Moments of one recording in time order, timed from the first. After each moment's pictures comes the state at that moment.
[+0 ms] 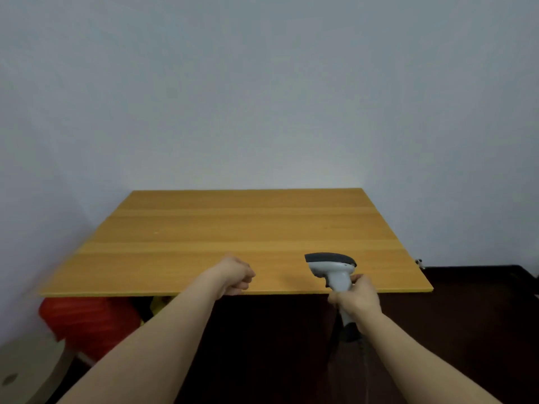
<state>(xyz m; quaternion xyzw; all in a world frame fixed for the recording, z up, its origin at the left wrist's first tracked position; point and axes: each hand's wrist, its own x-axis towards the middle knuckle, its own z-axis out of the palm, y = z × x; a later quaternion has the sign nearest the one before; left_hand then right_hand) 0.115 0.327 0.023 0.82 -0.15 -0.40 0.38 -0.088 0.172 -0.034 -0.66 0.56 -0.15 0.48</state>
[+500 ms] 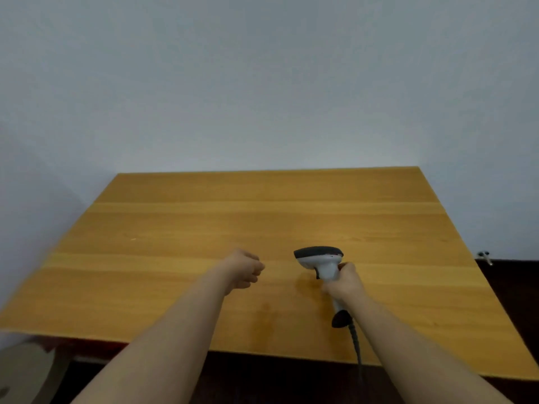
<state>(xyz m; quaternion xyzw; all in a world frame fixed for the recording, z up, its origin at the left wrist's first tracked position) 0.247 0.127 -0.038 0.84 -0.08 -0.43 0.33 0.110 -0.037 -0.137 -0.69 0.52 0.07 0.50</state>
